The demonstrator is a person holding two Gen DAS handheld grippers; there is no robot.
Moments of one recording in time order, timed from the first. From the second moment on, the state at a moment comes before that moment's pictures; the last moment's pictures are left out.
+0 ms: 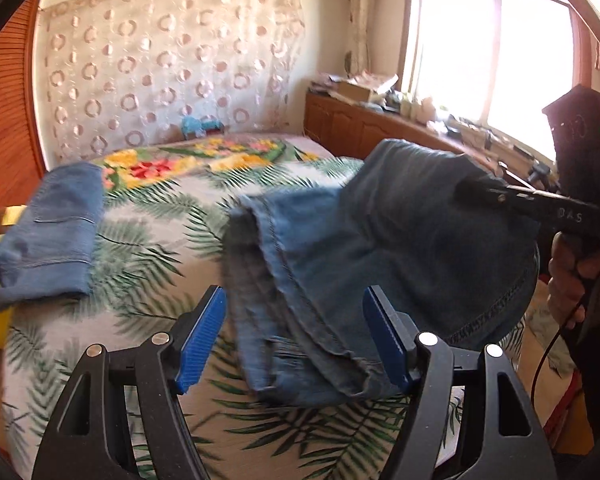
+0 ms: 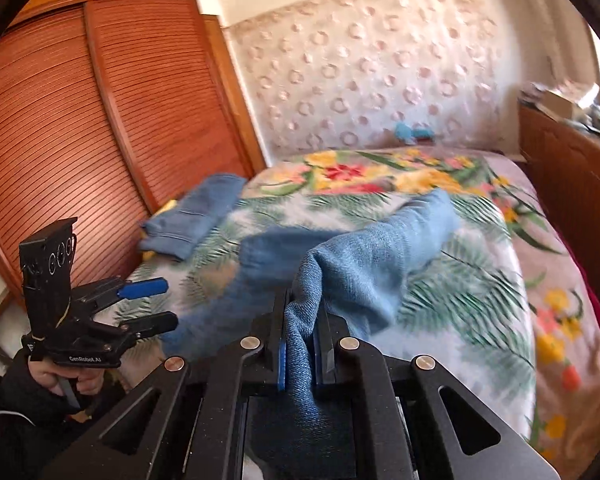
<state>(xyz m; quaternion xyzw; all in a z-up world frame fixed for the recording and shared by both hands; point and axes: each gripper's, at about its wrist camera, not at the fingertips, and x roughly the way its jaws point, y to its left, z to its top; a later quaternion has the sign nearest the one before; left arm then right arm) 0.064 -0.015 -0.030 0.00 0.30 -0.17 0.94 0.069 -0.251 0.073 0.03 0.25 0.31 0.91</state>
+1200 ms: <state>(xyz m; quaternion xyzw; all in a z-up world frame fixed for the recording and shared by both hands) 0.059 0.046 -0.033 -0.03 0.30 -0.14 0.94 0.111 -0.129 0.068 -0.09 0.28 0.32 0.90</state>
